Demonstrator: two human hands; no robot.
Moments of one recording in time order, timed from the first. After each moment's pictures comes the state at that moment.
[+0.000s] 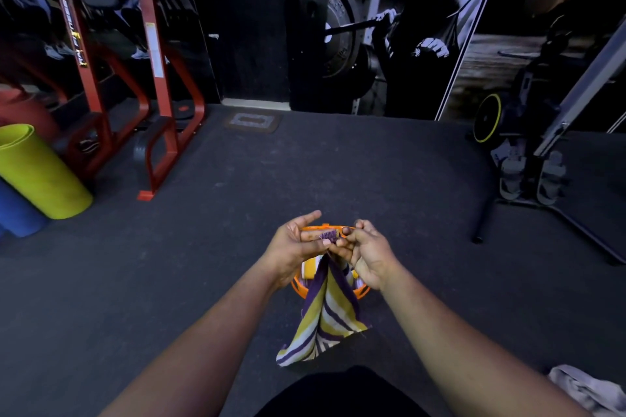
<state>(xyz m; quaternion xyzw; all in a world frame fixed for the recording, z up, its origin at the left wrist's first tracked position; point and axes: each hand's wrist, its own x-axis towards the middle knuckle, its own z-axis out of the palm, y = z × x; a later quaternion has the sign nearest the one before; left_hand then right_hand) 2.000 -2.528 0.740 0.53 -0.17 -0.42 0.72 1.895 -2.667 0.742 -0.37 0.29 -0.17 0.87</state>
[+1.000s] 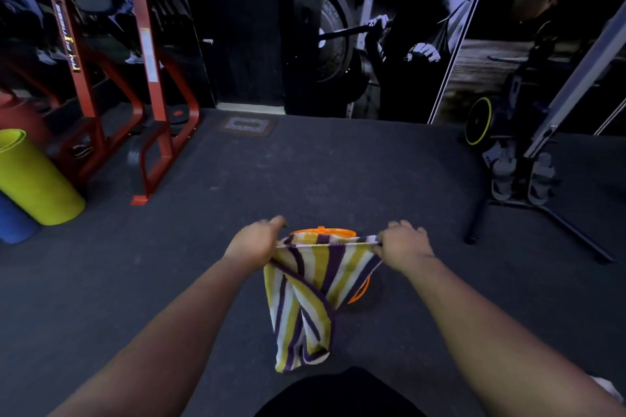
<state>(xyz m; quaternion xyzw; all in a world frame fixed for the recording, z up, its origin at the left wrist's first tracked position) 2.053 -2.495 0.746 0.90 -0.41 -0.10 0.08 1.858 -2.748 0.737 -0.95 0.29 0.09 -0.05</state>
